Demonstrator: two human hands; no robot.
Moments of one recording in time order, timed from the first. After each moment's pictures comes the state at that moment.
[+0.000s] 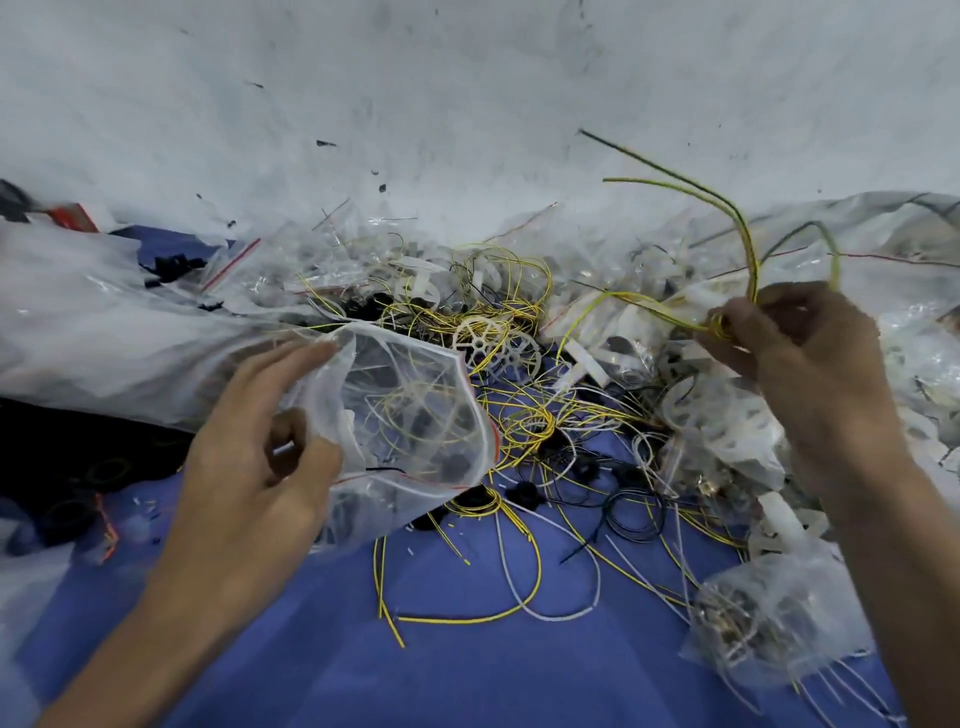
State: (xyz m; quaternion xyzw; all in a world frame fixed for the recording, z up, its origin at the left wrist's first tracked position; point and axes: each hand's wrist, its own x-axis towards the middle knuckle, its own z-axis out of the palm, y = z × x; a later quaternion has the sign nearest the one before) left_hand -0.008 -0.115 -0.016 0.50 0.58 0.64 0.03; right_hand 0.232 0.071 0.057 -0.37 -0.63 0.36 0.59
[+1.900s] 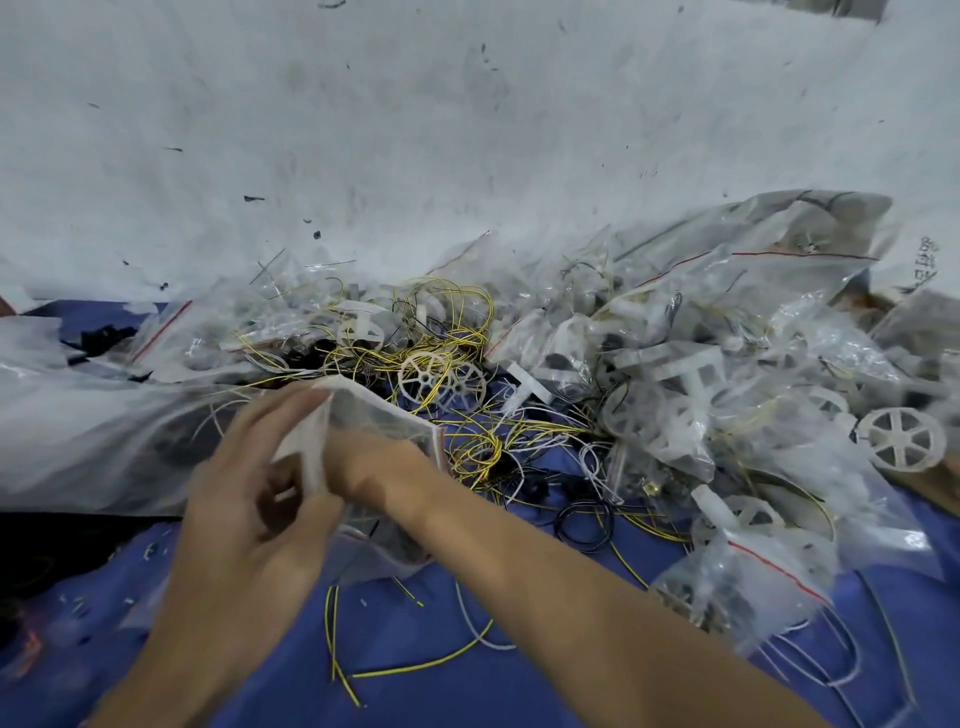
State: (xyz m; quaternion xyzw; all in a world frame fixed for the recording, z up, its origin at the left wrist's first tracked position) left_hand 0.009 -0.091 -0.008 0.55 0.52 0.65 0.06; right_hand 0.063 0.011 0.028 -0.16 -0.99 0.02 0.00
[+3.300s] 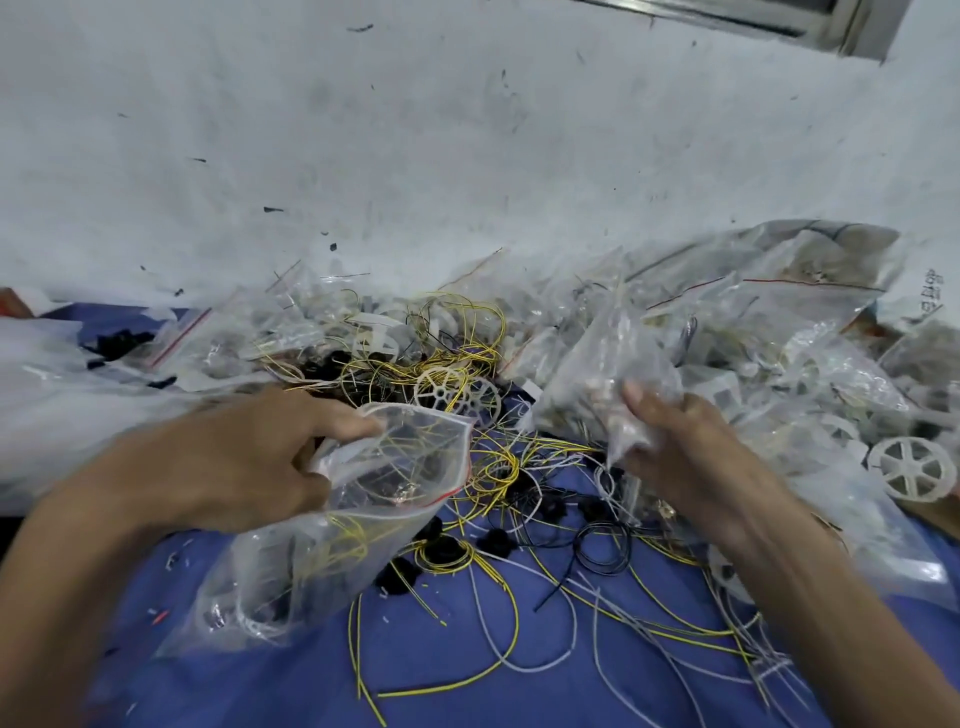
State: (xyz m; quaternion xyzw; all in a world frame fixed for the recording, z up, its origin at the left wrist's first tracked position) left_hand -0.060 -0.074 0.061 0.70 0.70 0.10 0.11; right_hand 0.228 0.052 0.038 -0.31 -0.56 0.63 0.44
